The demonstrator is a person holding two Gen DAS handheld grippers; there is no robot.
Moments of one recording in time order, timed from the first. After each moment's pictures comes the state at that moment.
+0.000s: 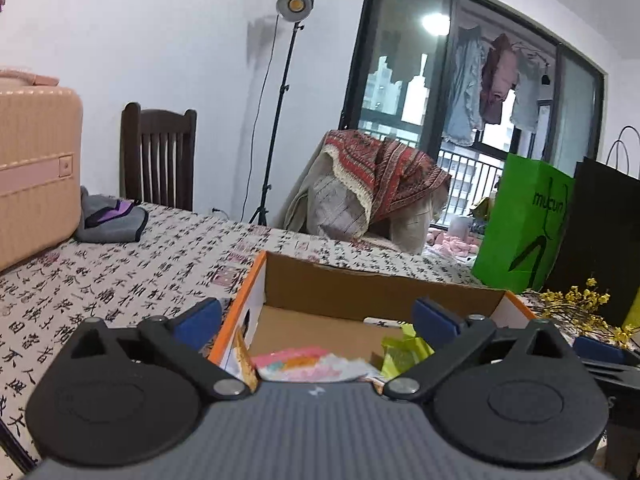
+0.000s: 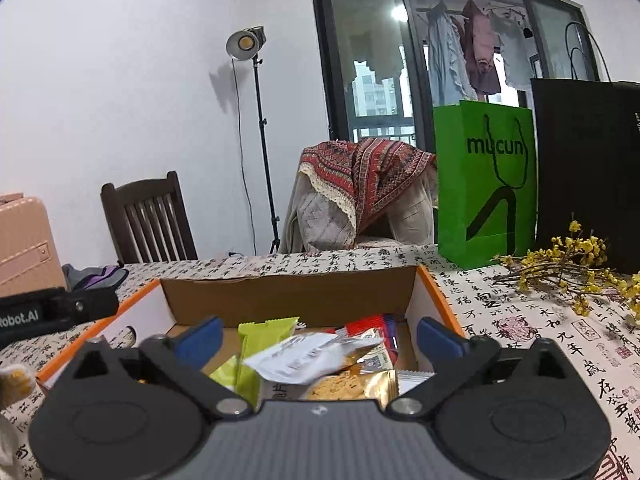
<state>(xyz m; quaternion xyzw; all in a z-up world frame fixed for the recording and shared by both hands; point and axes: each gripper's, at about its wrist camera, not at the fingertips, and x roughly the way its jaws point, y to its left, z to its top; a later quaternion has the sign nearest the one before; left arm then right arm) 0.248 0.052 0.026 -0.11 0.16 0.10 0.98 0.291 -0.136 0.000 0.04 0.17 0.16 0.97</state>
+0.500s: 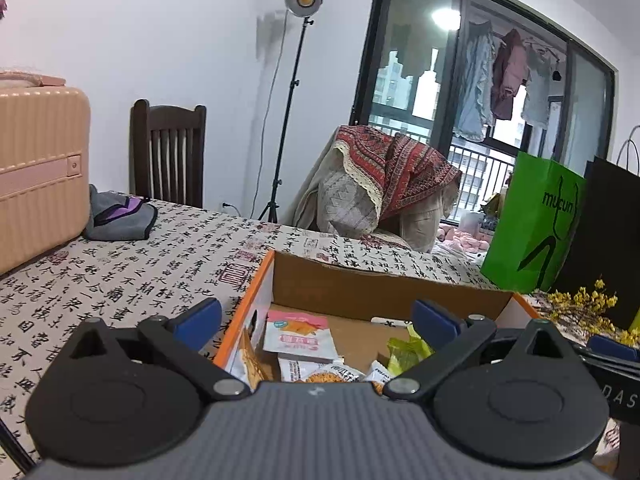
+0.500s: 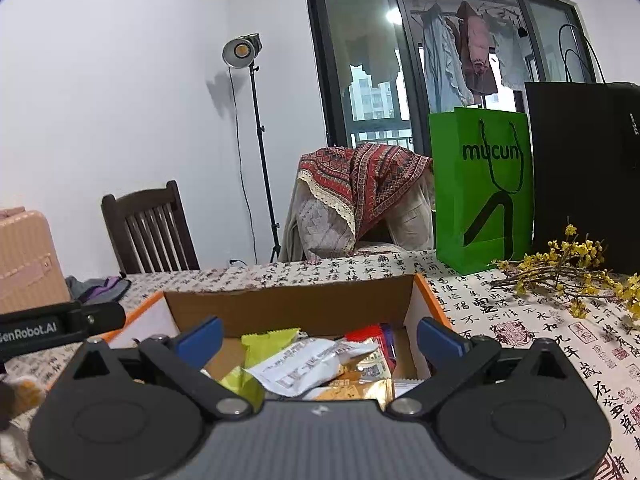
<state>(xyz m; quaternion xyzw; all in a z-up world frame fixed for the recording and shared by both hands) 0.248 0.052 0.038 -0.11 0.17 0.12 0.97 0.288 -0.141 0.012 0.06 0.17 0.16 0.97</state>
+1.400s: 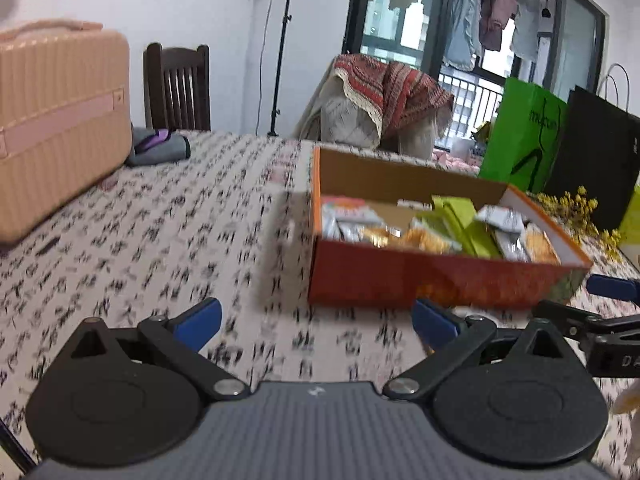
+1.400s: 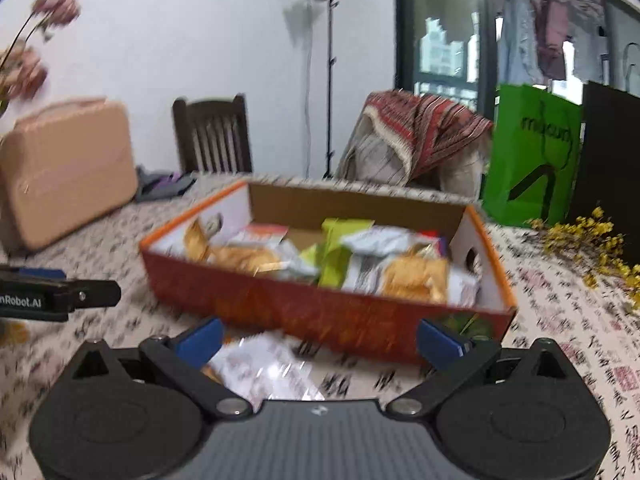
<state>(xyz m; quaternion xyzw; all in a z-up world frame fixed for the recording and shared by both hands) 0.142 0.092 0.005 -0.09 0.28 0.08 0.95 0.196 -0.120 -0.002 -0.05 0.26 0.24 0.94</state>
